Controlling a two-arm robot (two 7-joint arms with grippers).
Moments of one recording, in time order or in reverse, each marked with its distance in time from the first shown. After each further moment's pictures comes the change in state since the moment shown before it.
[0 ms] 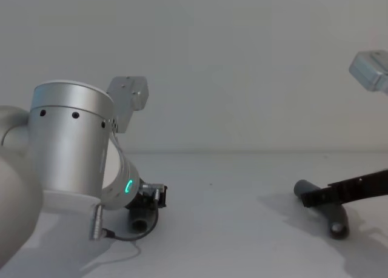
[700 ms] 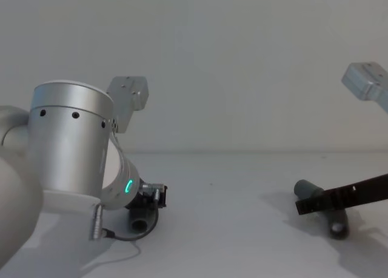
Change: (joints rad) left arm 0.000 0.000 0.000 0.000 0.000 0.000 0.000; right arm 0.027 -0.035 0.008 0.059 -0.003 0.026 0.011
